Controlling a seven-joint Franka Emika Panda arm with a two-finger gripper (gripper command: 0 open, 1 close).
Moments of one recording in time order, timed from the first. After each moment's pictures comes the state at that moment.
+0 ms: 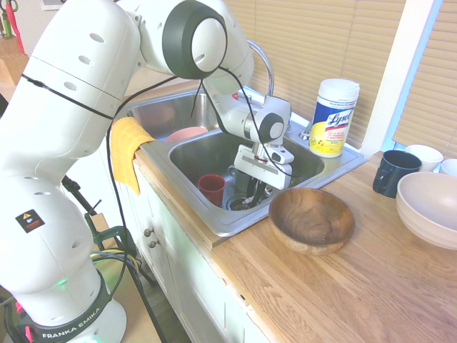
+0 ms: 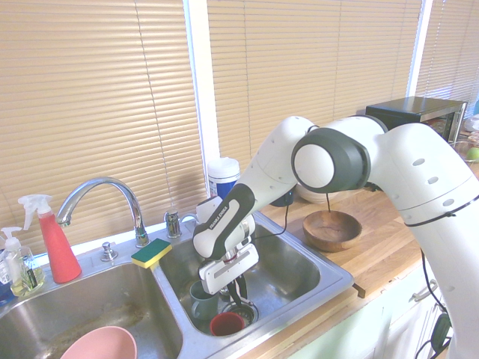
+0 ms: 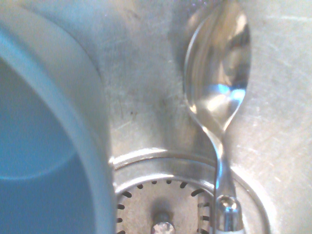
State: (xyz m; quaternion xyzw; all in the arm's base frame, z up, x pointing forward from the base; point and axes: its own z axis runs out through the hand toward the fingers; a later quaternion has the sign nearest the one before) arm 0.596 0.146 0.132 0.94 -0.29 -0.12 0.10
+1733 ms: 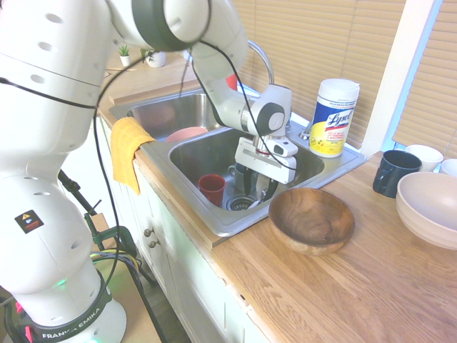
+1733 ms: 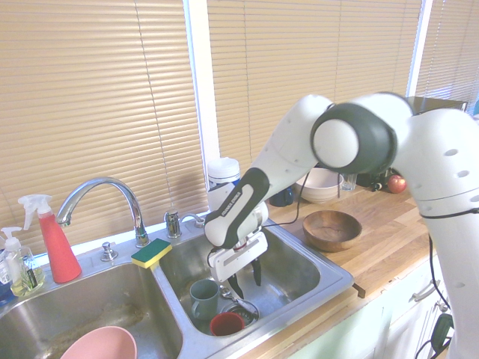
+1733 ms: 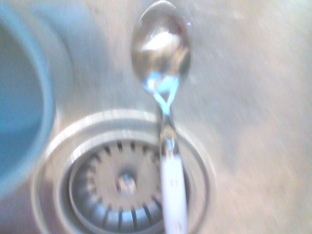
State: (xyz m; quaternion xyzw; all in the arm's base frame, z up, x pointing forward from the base) arm 0.557 0.113 0.196 0.95 -0.30 -0.07 0.08
